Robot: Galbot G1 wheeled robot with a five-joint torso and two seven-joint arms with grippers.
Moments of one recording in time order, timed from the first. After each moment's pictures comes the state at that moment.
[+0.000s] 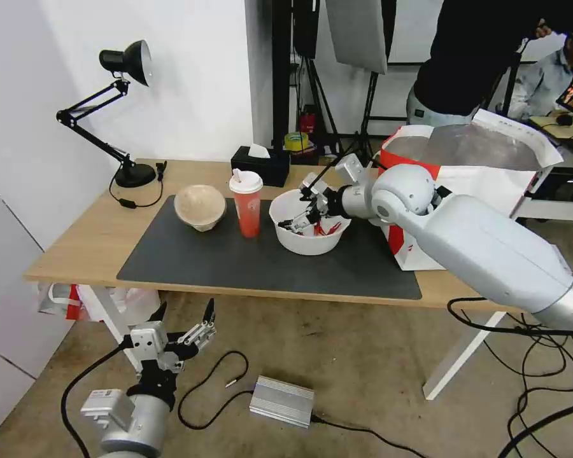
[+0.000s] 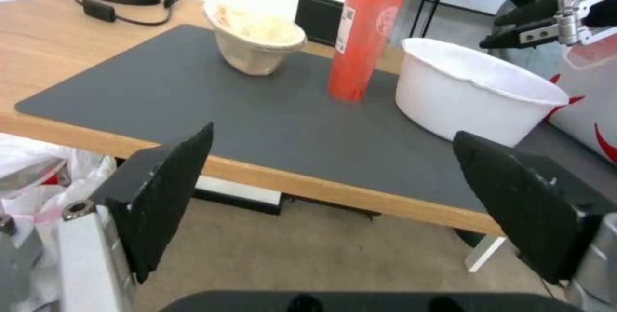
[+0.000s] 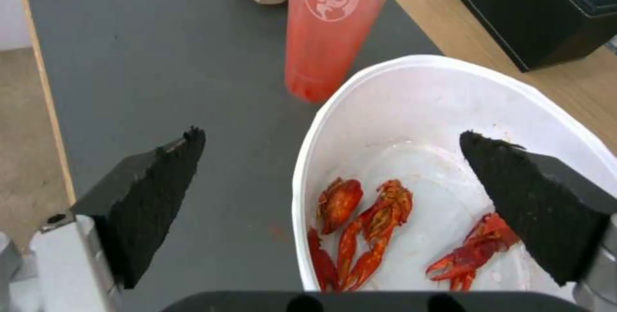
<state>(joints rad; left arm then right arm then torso) 1.81 -1.56 -0.56 -2.42 -0.23 0.21 0.03 0.01 0.93 -0.52 1.54 0.79 -0.72 -0.35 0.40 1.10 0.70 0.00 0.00</state>
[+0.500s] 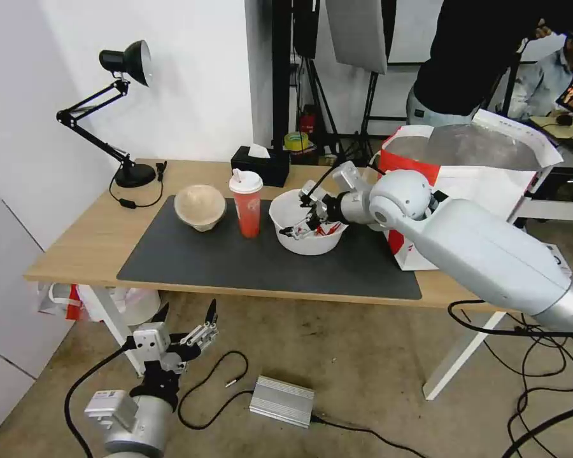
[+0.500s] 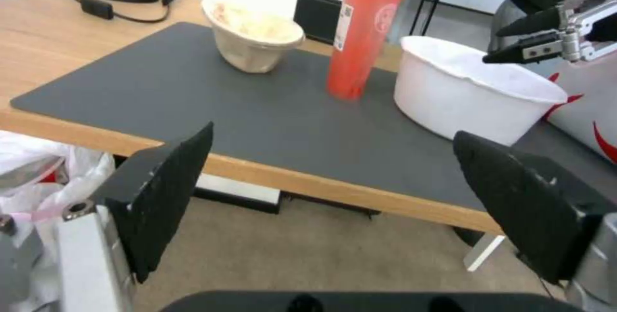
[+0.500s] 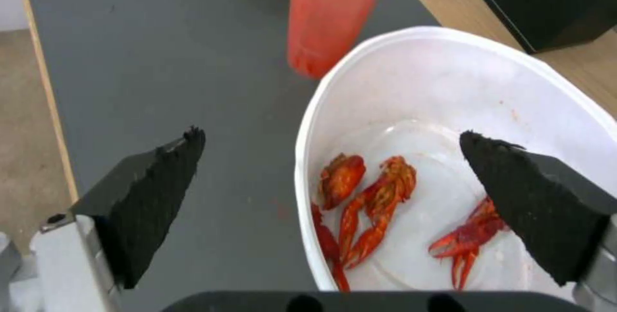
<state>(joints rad) 1.81 -1.57 -0.55 -2.41 -0.22 0.21 0.03 0.00 0.90 -0.54 1.55 0.77 -0.72 -0.37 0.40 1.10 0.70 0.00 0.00</state>
